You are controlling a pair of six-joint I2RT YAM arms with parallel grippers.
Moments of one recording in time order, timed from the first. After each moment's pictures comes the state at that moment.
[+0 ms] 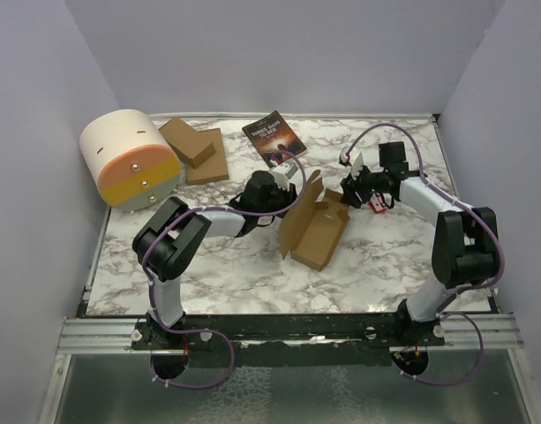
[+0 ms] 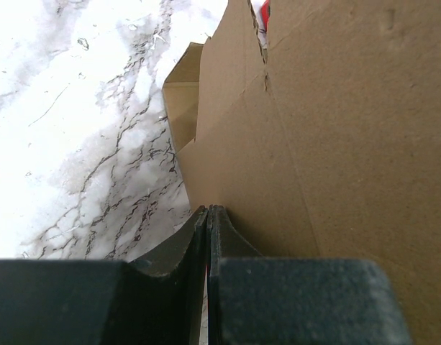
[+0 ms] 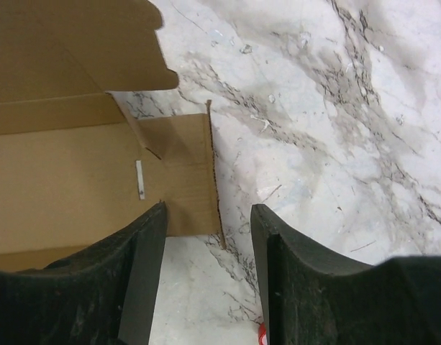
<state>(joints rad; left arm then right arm) -0.65 1.87 0.96 0.52 0.39 -0.46 0.12 1.68 1.08 -0.30 -0.58 -0.69</state>
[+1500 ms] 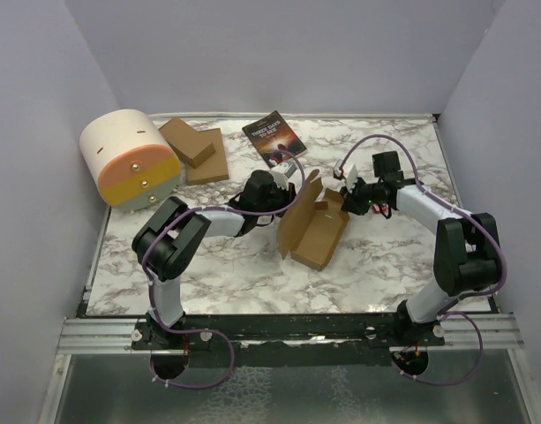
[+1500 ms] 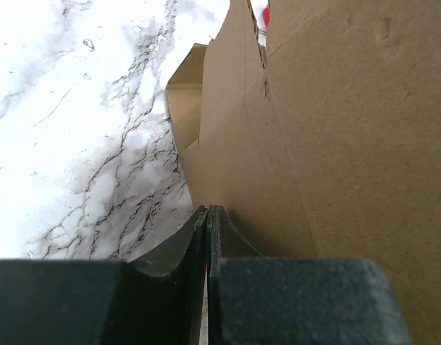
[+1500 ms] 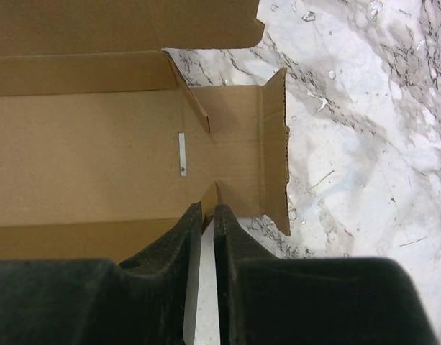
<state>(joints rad) -0.65 1.87 0.96 0.52 0.39 -0.46 0.17 1.62 0.99 -0.34 -0.56 -0.75</state>
